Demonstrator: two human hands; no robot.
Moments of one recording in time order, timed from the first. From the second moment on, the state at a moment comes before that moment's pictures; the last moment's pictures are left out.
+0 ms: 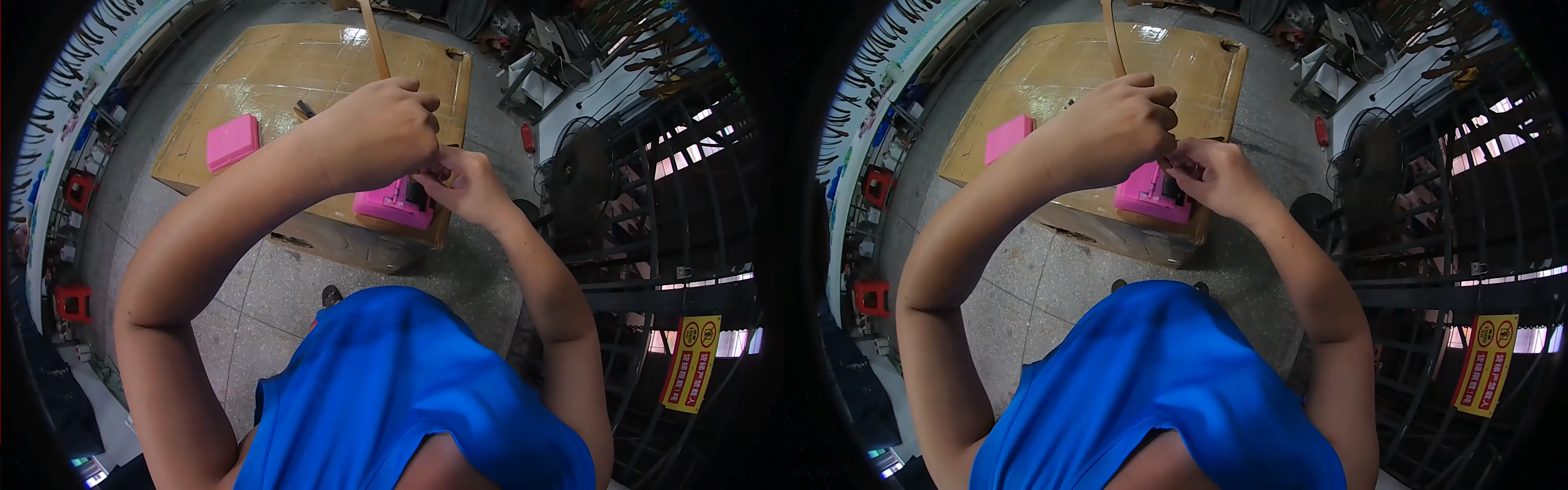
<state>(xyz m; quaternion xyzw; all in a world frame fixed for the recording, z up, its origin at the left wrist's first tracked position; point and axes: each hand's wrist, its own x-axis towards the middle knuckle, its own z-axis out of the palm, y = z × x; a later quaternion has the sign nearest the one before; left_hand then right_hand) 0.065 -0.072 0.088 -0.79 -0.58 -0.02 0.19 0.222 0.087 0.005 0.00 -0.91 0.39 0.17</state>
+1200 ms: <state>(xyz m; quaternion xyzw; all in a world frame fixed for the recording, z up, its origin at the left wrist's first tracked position) 0.059 -0.084 0.001 -0.77 -0.59 -0.22 0.10 0.360 0.175 -0.040 -0.07 -0.94 0.27 0.18</state>
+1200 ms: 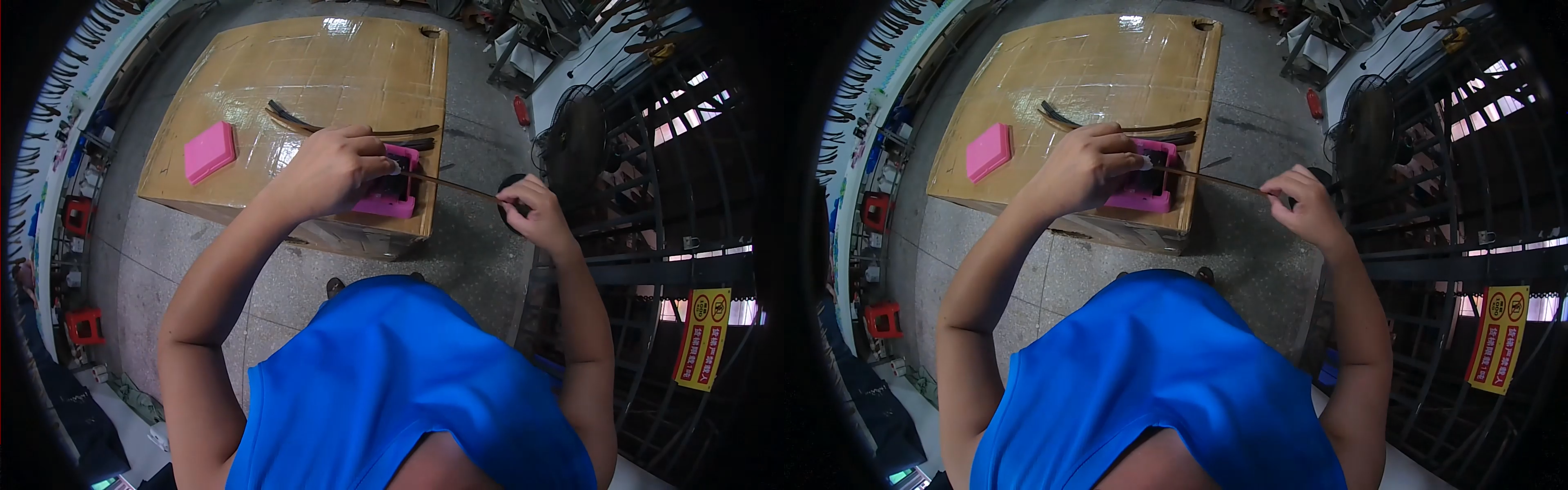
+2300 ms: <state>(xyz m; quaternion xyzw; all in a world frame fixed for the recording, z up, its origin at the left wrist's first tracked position) 0.102 -0.018 0.076 -0.73 -0.58 -0.36 0.05 0.306 0.209 0.247 0.08 -0.76 0.44 0.47</state>
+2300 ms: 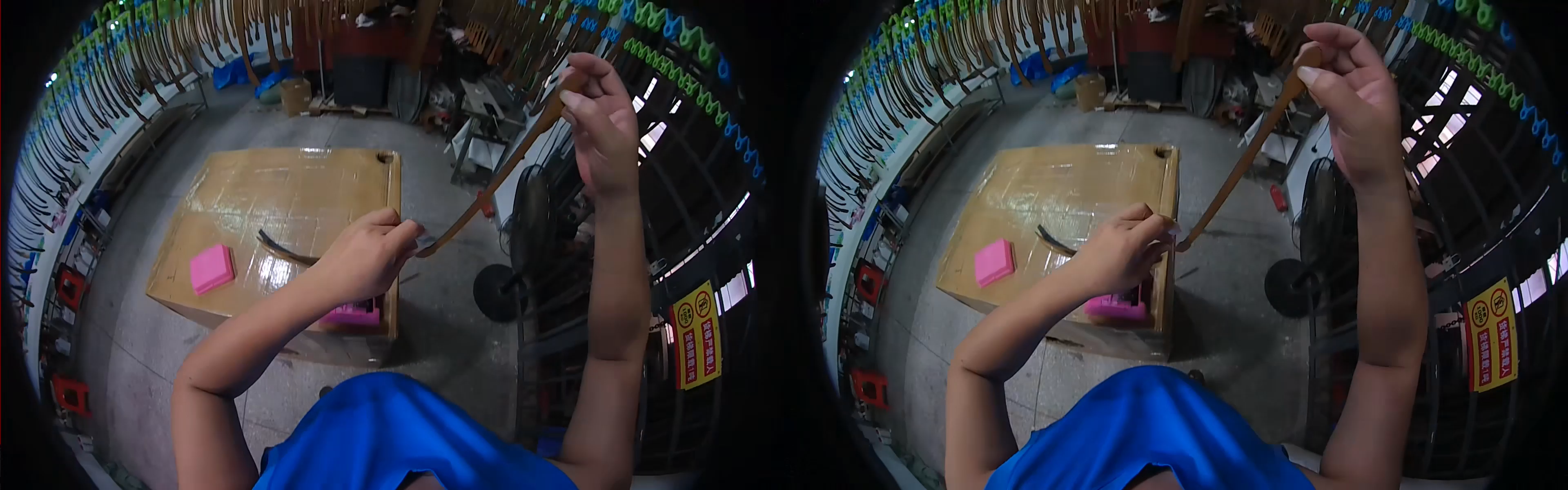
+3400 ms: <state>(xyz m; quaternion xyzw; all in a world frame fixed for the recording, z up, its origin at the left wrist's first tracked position) 0.085 0.065 0.423 -0.62 -0.51 -0.46 0.38 0.176 0.224 0.423 -0.01 -0.81 0.35 0.47</state>
